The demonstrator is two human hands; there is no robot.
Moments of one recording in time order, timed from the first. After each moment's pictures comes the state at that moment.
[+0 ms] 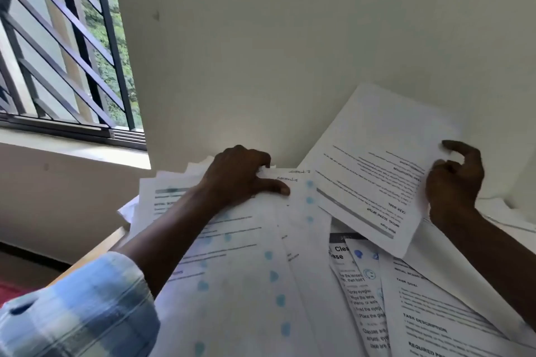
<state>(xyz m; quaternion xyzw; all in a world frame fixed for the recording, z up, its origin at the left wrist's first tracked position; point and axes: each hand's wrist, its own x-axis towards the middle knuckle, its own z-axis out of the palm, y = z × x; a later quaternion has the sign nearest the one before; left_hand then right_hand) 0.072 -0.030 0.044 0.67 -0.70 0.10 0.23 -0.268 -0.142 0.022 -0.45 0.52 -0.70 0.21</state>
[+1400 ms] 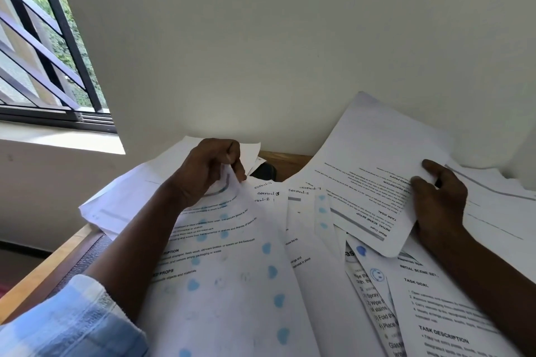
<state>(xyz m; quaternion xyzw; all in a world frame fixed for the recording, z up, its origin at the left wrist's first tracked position) 0.092 -0.049 0.008 0.43 -0.57 -0.44 0.55 -0.276 -0.142 -0.057 -0.44 0.55 -0.65 0.29</state>
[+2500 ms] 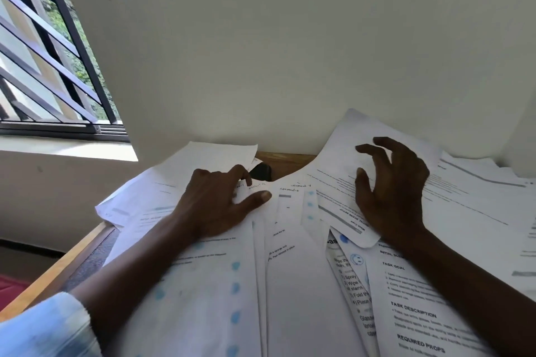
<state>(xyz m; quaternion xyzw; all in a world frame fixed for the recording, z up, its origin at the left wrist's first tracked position) 0.052 -0.004 -0.014 0.67 -0.71 0.10 0.21 -0.247 -0.099 -0.043 -0.74 0.47 -0.48 -0.10</state>
